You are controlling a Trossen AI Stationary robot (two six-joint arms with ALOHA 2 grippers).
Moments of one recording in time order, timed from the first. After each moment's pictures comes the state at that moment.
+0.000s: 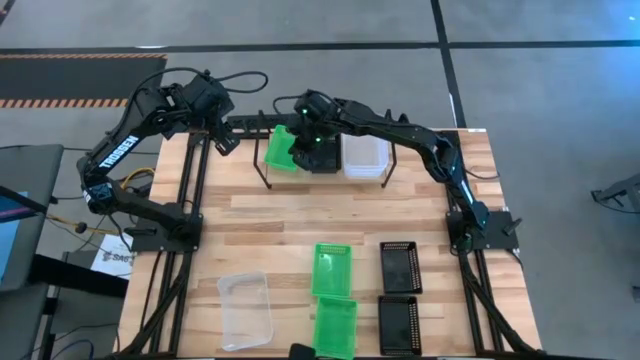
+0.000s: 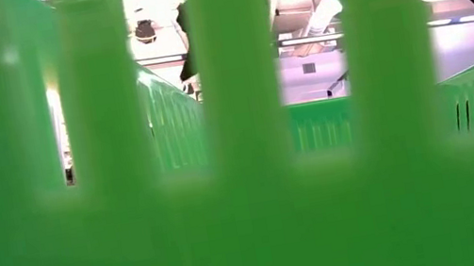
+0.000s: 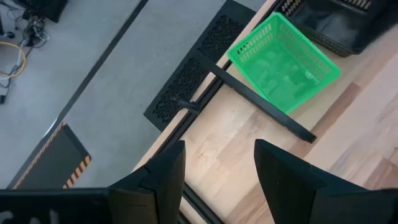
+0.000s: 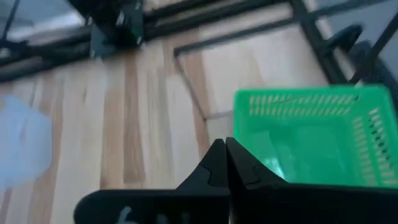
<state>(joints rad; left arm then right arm) 0.59 1.32 1.77 -1.47 -0.35 0.04 -0.41 2.21 2.22 -0.77 -0.33 -0.04</state>
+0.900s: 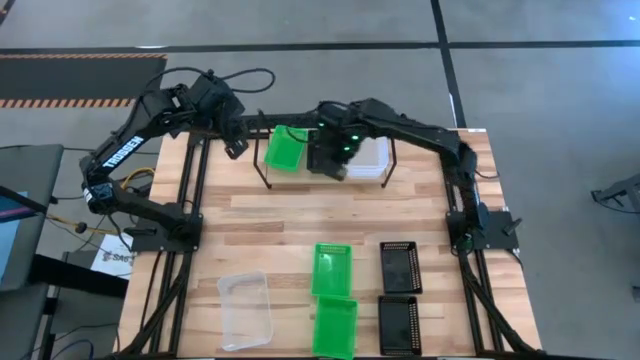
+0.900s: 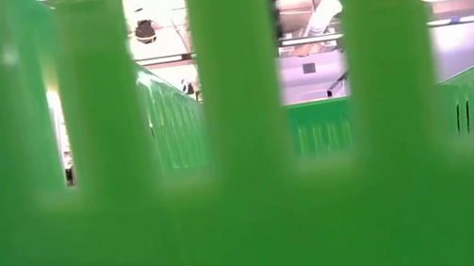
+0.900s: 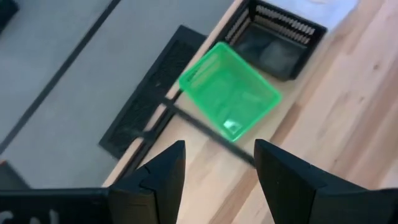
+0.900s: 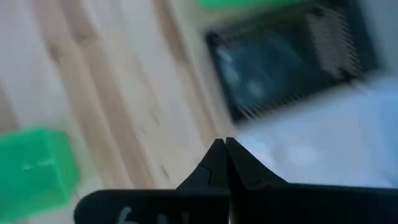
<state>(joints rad) 0.58 1.32 1.70 -1.32 -0.17 0.07 -0.34 2.02 2.18 -1.38 0.00 0.01</state>
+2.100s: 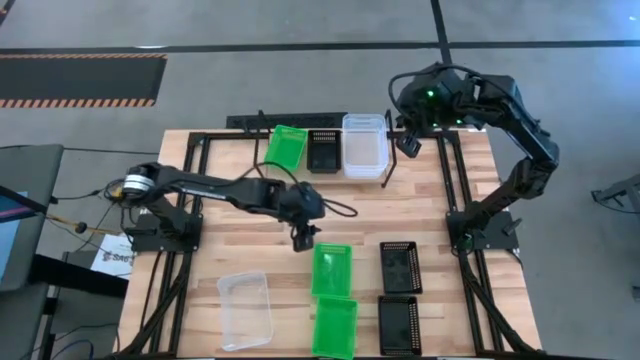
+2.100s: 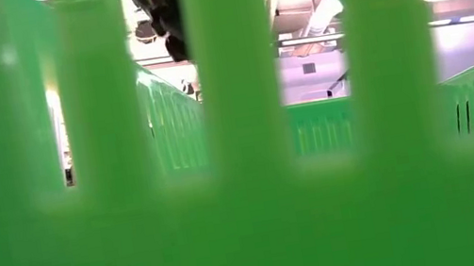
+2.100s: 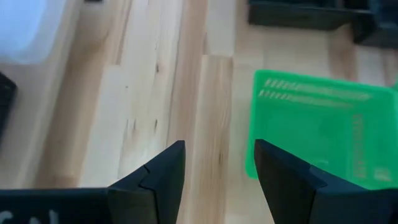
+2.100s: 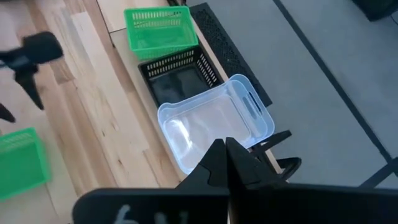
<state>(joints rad) -0.04 1.67 1.32 -0.57 -0.05 -0.13 -0.36 1.53 2.18 -1.51 0.24 -0.01</state>
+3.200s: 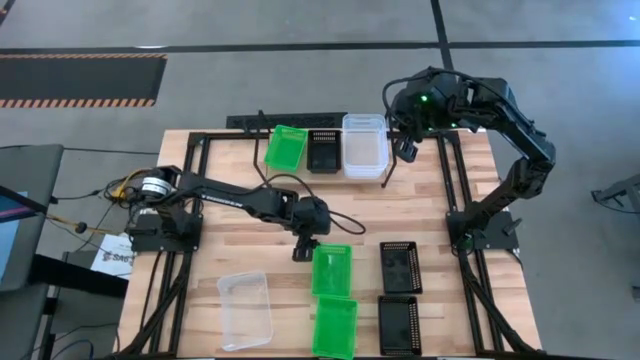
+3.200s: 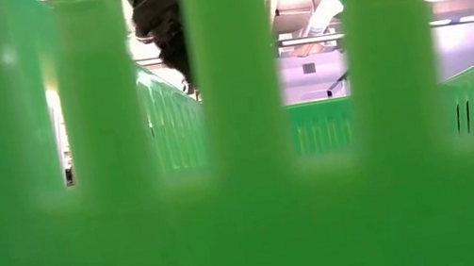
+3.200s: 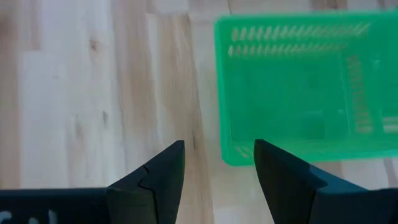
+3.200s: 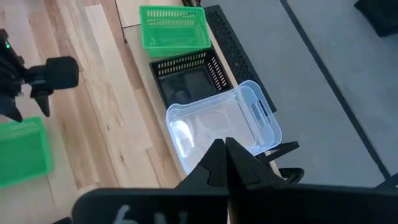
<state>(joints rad) -0.07 1.80 1.32 -0.57 0.07 0.03 -0.33 1.54 2.18 -1.50 0.23 -0.06</state>
